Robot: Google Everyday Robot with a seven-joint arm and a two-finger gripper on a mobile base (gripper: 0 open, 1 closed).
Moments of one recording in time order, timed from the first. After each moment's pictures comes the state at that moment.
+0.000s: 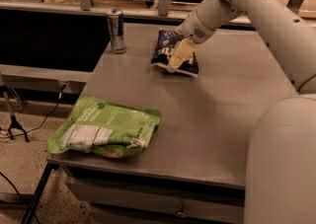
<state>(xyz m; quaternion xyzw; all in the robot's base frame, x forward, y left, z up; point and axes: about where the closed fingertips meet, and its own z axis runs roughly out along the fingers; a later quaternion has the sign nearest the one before) 0.709 -0.055 0.843 -0.61 0.73 0.16 0.27</state>
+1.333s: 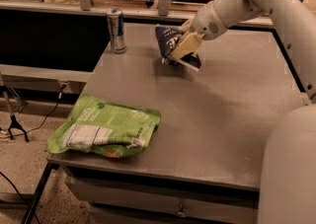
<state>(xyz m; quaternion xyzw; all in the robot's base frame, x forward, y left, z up) 0.684 -0.059 0.880 -0.60 0.69 0.26 0.32</state>
